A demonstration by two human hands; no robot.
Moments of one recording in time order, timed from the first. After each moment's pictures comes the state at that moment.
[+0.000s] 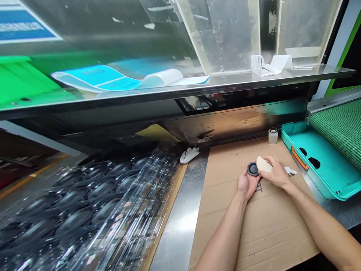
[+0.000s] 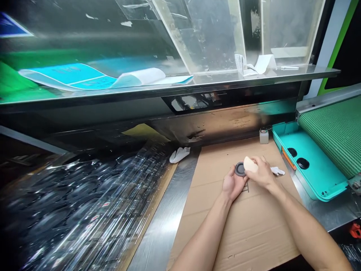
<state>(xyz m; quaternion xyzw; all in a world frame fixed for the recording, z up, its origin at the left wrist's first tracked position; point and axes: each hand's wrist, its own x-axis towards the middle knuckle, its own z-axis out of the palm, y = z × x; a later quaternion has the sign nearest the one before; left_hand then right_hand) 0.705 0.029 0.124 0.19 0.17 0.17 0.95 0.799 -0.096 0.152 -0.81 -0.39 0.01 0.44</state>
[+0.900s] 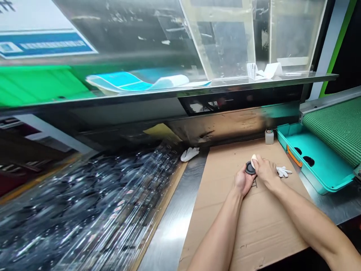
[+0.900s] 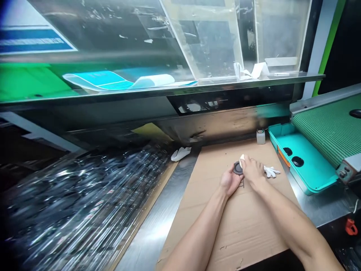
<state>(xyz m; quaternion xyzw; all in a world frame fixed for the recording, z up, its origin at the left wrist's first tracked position) 0.709 0.026 0.113 0.25 0.18 0.18 0.93 0.763 -0.068 0.156 -0.93 -0.34 -0.02 0.15</state>
